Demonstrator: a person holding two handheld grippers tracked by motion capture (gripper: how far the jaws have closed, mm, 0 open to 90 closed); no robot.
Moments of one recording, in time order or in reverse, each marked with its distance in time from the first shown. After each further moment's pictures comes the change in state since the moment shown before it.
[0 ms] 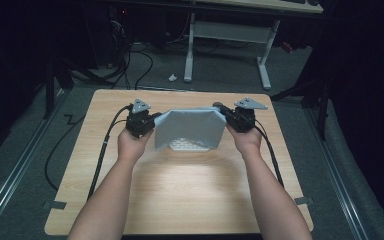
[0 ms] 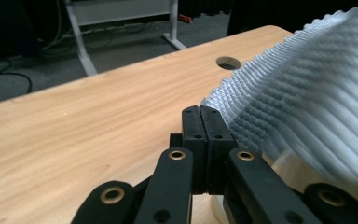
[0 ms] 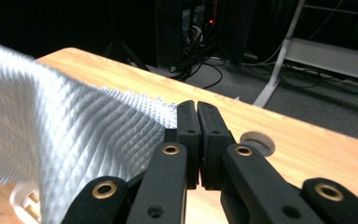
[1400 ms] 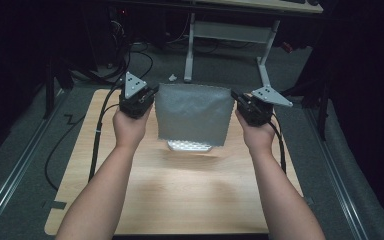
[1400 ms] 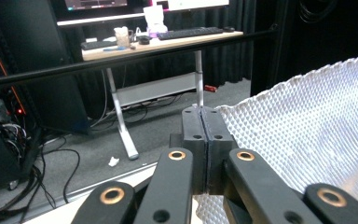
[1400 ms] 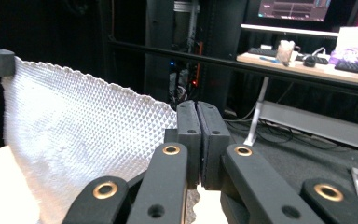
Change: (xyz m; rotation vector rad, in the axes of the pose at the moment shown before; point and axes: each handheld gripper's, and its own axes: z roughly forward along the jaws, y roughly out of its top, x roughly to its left) left arm -0.026 0.091 -0.056 -0.269 0.157 0.103; right arm 0.022 0.068 -0.073 -0.231 -0.076 -0.035
